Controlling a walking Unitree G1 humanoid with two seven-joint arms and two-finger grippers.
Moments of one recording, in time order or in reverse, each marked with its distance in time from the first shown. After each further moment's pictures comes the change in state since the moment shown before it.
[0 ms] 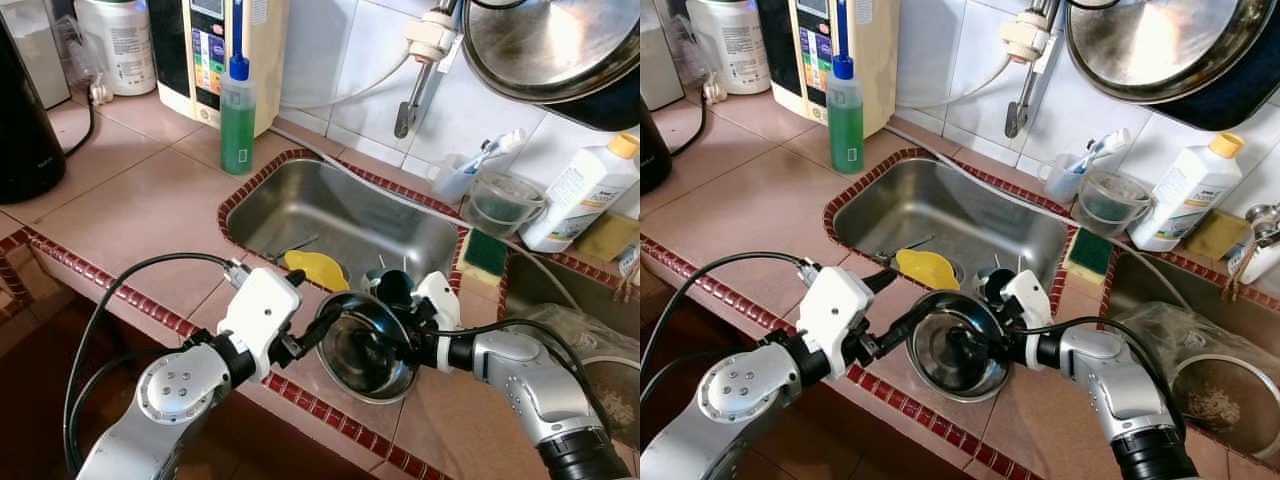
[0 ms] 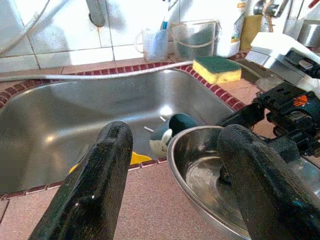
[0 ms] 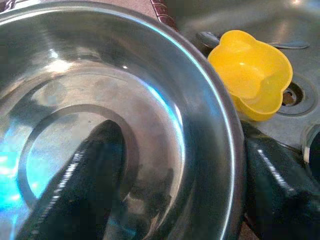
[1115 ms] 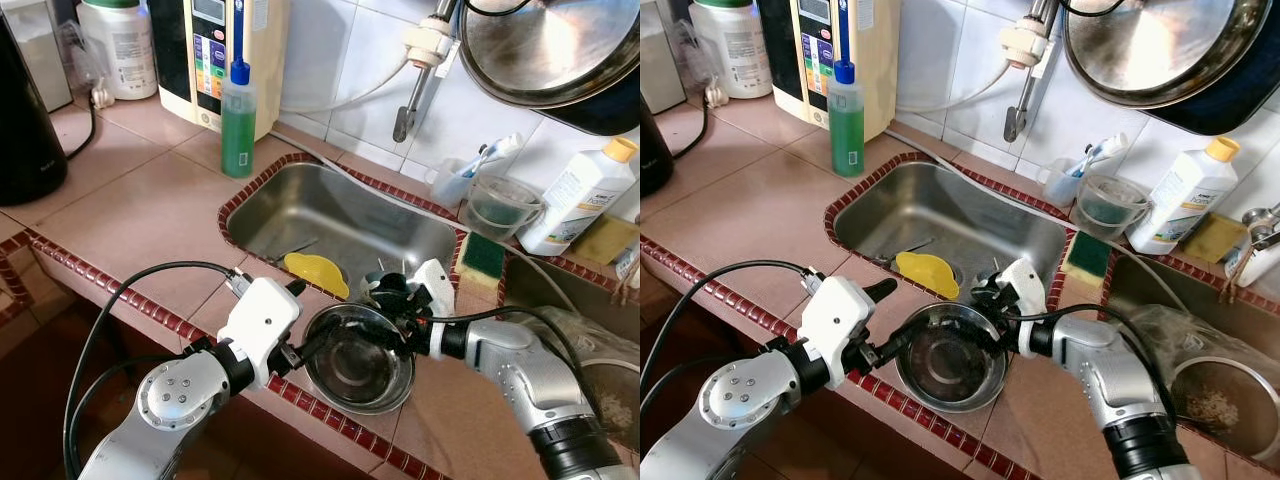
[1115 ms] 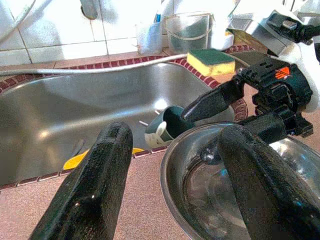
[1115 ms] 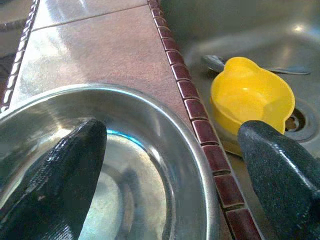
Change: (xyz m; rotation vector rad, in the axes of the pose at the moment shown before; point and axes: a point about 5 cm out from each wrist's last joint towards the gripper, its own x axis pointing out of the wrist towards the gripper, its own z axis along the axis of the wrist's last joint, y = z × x) left arm -0.002 -0.003 -0.009 -0.002 0.030 -0.027; right arm 0.009 0.001 0.014 0.007 -0.049 0.028
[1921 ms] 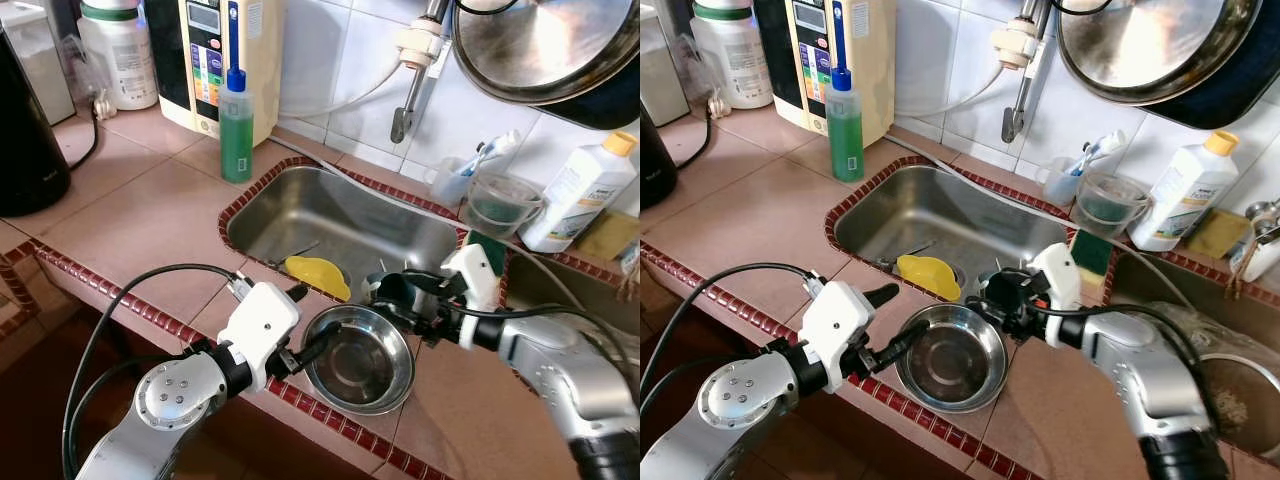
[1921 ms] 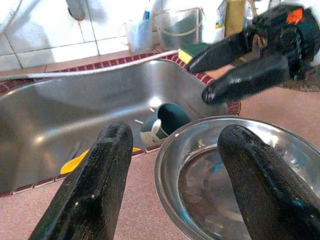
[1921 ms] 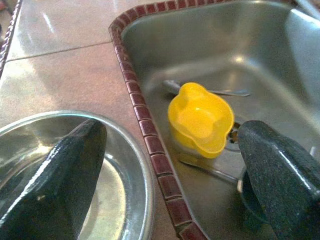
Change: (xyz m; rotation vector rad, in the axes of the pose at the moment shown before) left arm -0.001 0.000 -0.003 0.017 0.000 -0.040; right arm -0.030 -0.006 0.020 -0.042 -0.055 -0.124
